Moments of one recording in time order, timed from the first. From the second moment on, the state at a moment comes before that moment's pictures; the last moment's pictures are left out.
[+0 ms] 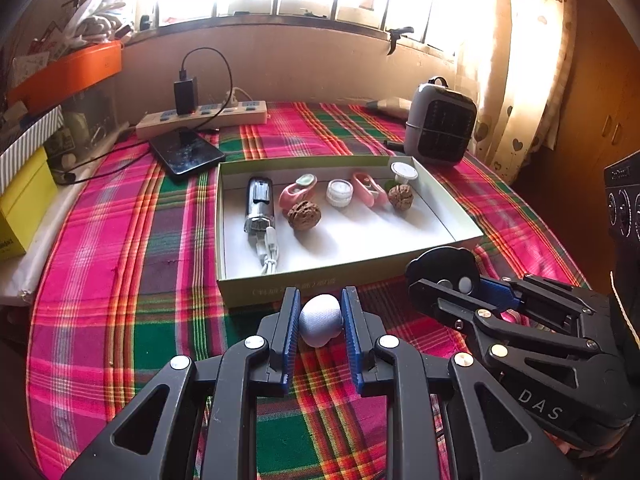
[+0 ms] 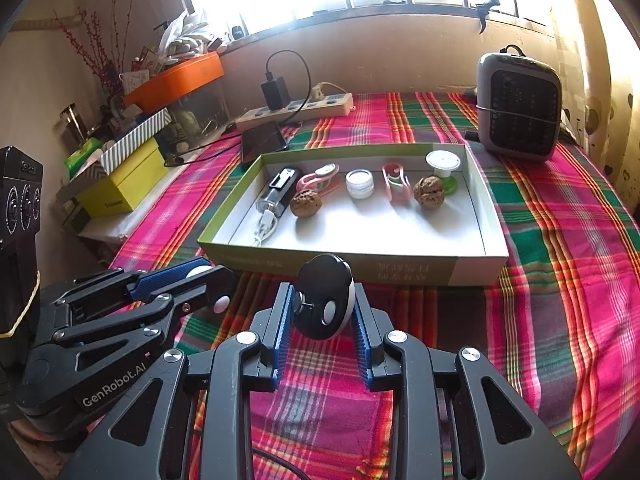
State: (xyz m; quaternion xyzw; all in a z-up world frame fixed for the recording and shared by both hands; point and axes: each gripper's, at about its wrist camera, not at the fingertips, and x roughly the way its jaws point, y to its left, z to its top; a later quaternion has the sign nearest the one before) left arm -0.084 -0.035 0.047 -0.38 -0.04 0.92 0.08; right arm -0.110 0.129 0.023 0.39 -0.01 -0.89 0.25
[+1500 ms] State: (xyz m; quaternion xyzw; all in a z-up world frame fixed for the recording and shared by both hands) left arm -0.136 -0.030 0.054 -0.38 -0.05 0.92 0.07; right arm -0.169 0.138 0.040 0.38 -0.01 -0.89 0.26
